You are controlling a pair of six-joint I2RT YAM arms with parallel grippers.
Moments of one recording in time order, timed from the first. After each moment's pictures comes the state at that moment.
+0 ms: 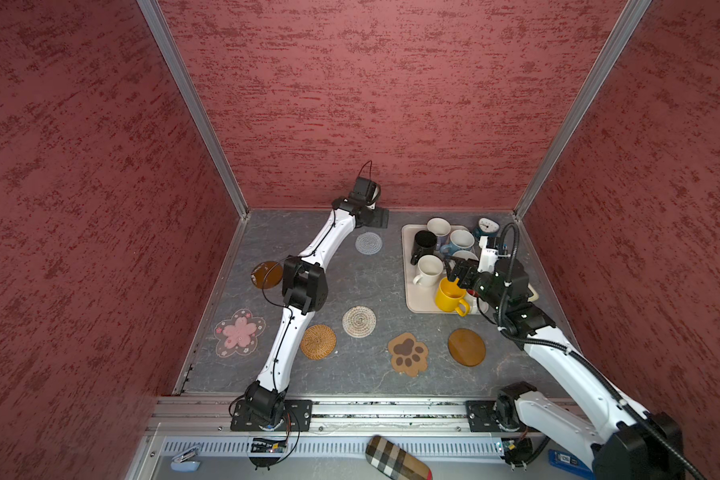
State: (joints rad) left arm -0.43 2.45 2.55 -0.87 0.02 -0.21; right arm 0.31 0.99 0.72 -0.03 -0.07 0.47
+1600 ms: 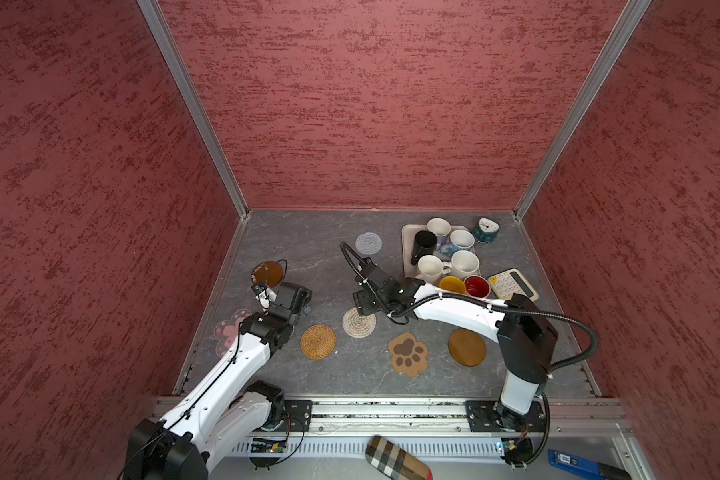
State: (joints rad) left arm -0.35 0.93 0.61 -0.72 -0.48 -0.97; right arm 0.94 1.84 1.35 -0.47 0.16 0.52
